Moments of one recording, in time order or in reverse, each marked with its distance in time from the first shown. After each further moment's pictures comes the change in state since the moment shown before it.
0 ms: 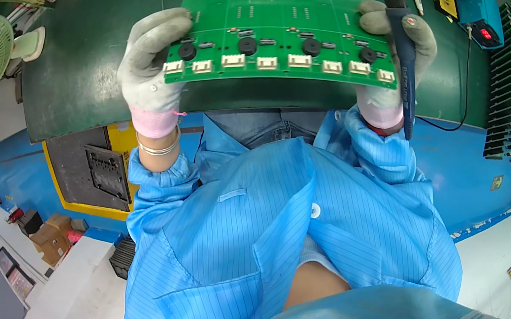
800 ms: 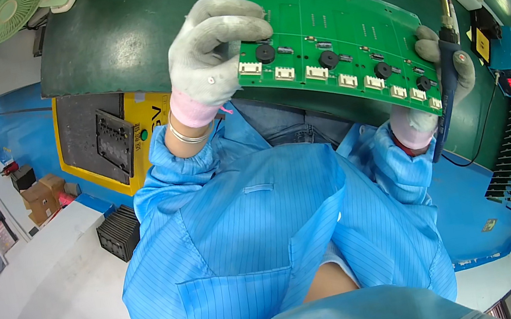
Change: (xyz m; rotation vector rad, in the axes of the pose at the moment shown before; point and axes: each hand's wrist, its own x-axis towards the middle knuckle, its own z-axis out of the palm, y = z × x) left_hand -0.002 0.020 0.004 0.301 -0.054 0.154; right_hand 0.002 0.004 0.003 -0.092 -0.034 -0.020
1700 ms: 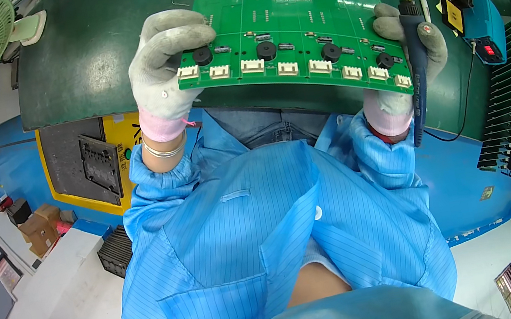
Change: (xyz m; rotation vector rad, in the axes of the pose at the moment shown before) left_hand -0.005 -0.013 0.002 -0.237 0.026 -0.098; right_hand 0.003 -0.006 0.009 0.063 0.100 0.097
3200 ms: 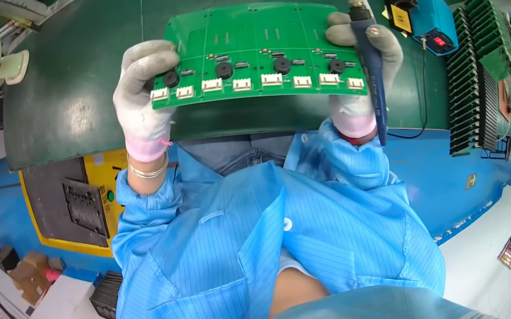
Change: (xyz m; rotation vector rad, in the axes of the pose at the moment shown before) left_hand 0.011 -0.001 0.011 -0.102 0.098 -0.019; right_hand 0.023 -0.021 -0.003 -0.070 -0.069 -0.113
